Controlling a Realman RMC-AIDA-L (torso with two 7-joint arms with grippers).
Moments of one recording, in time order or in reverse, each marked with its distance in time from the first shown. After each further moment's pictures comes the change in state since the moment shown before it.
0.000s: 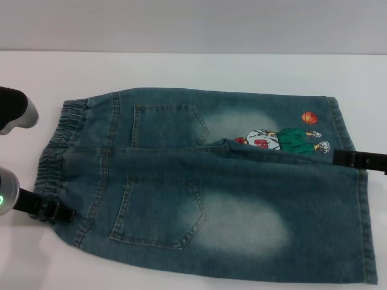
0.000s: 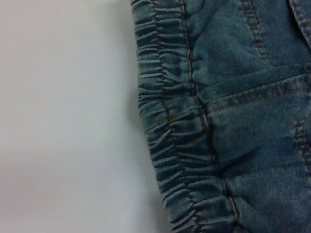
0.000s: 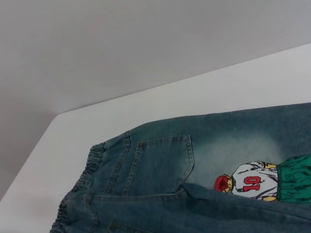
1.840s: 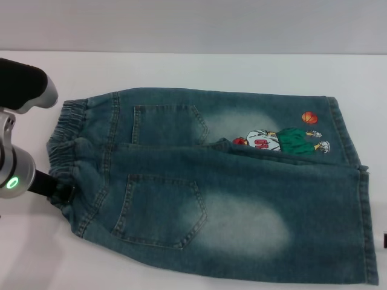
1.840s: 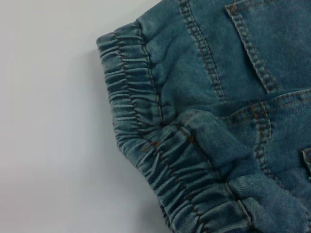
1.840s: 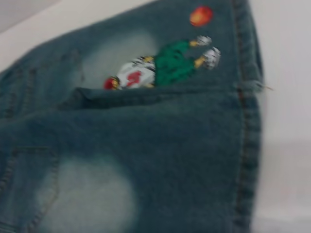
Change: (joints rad) left arm -0.069 -0.002 0.025 -0.055 0.003 -0.062 -0.021; right arm -0.067 0.007 0.131 0.032 -0.232 0.203 0.051
